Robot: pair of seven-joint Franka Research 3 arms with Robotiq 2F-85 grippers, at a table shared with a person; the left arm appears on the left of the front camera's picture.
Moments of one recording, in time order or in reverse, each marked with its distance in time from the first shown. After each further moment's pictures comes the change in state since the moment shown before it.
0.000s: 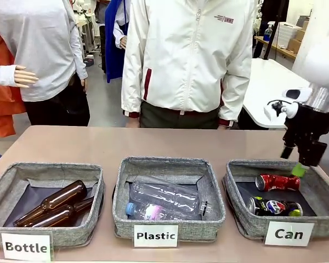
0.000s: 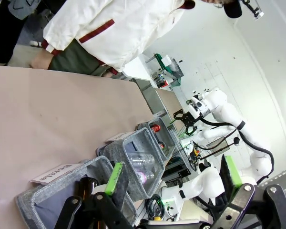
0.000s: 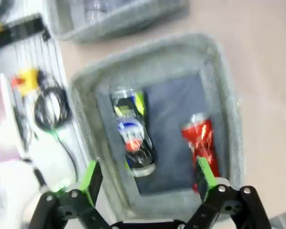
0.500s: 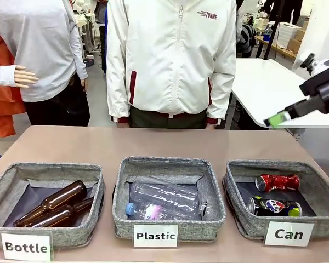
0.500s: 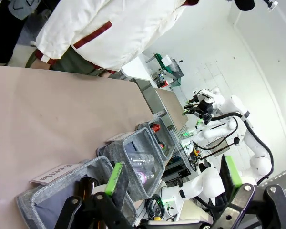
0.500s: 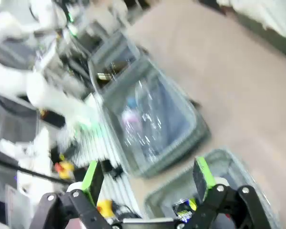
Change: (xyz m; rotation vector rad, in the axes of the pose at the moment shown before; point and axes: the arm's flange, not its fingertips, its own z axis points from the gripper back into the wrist) left arm 0.000 0.000 0.000 0.000 0.000 0.000; right arm -0.009 0.007 0.052 0.227 -0.721 -0.350
